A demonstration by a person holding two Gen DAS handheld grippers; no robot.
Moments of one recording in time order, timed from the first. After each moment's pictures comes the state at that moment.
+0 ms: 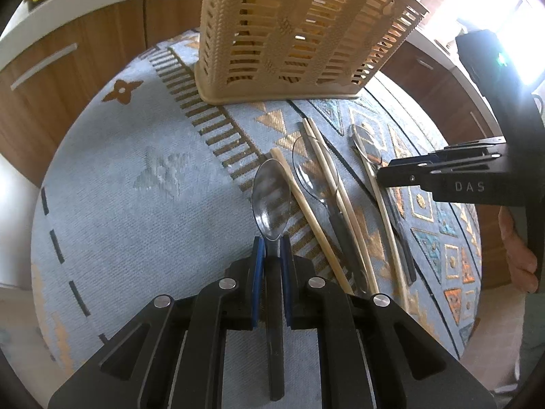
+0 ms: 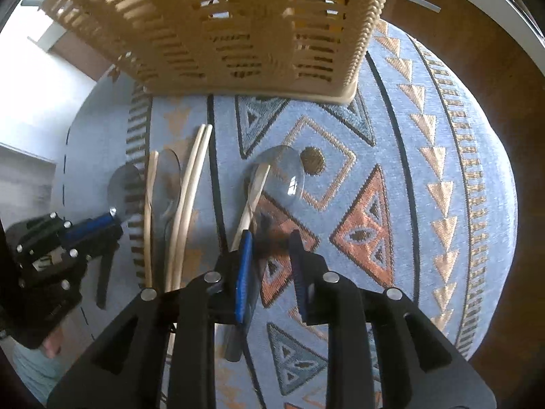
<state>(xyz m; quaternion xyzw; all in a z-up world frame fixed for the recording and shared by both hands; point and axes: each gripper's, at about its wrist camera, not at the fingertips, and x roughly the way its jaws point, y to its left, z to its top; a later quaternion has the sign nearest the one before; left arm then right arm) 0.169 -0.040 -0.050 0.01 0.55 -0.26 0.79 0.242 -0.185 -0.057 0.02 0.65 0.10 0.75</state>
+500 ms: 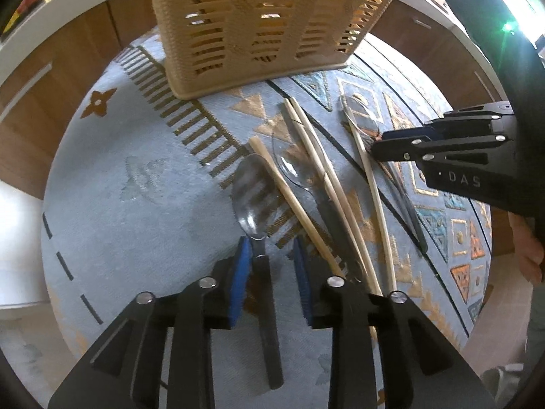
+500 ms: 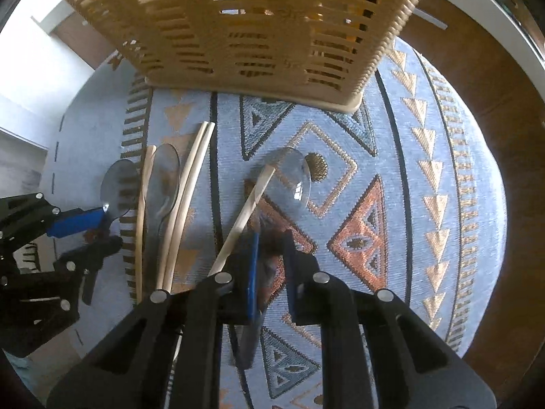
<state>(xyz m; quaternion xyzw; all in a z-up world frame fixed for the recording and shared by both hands) 0.174 -0.071 -0.044 0.09 0.59 -0.26 0.76 0.238 -0.161 -0.060 -0.02 0.64 0.10 0.76</state>
